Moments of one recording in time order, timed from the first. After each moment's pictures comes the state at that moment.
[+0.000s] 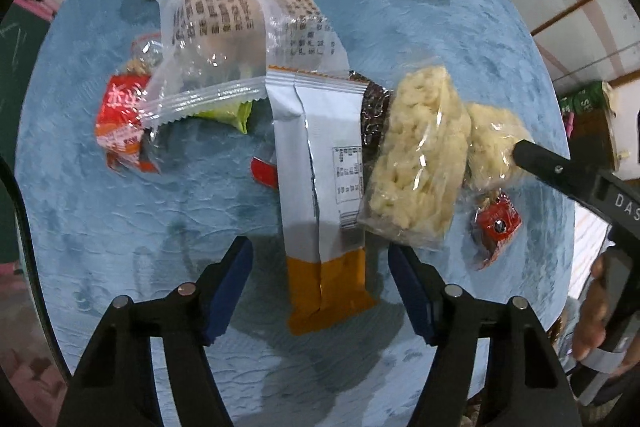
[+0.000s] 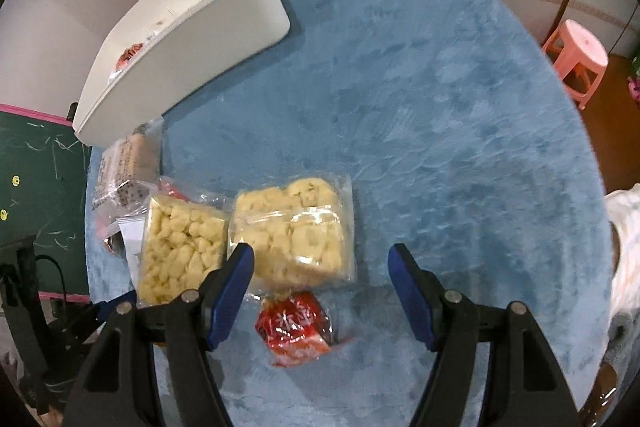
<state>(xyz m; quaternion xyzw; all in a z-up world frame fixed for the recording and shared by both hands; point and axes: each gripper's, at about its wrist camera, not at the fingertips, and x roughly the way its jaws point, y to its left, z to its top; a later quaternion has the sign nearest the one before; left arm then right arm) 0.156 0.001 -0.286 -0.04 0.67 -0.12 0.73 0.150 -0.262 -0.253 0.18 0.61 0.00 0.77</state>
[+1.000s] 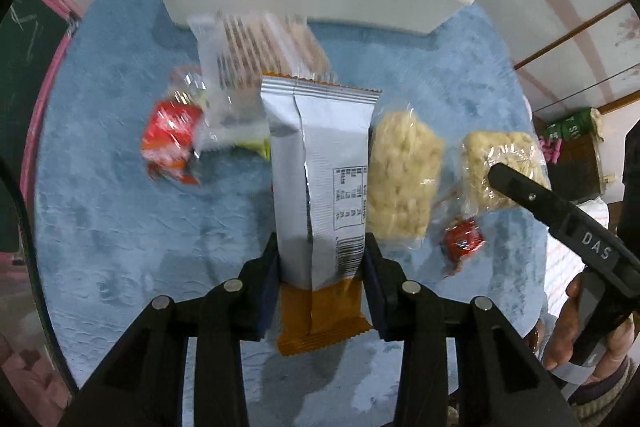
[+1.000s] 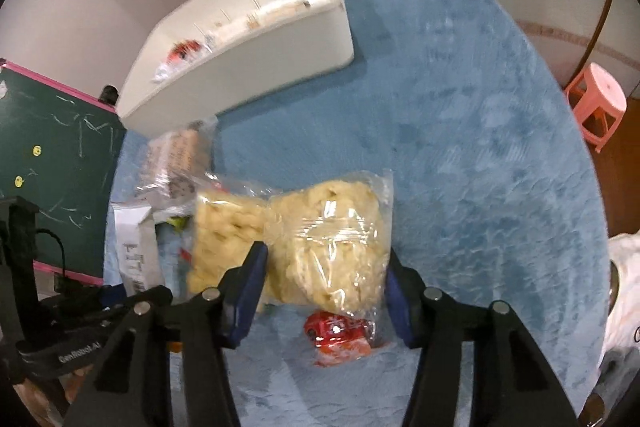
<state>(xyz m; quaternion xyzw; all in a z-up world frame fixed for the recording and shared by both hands) 0.163 0.002 -0.242 -0.07 0.64 -0.13 0.76 0.150 -0.227 -0.220 0.13 0.57 0.05 0.81</state>
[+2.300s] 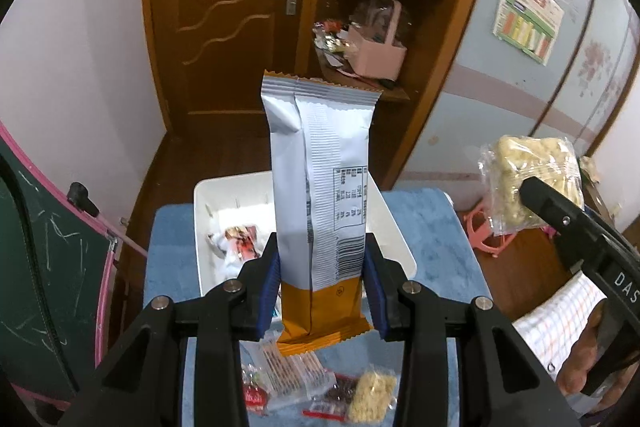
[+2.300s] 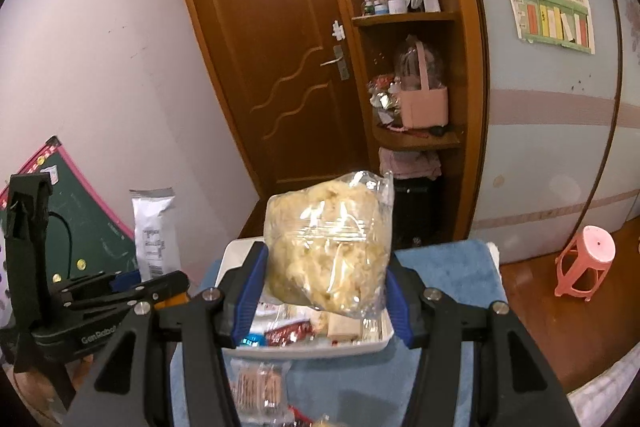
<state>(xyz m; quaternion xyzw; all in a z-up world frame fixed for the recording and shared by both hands) 0.304 0.007 0.003 -0.02 0.42 -0.13 0.90 0.247 -0.226 0.022 0.09 0.31 0.06 0.94</state>
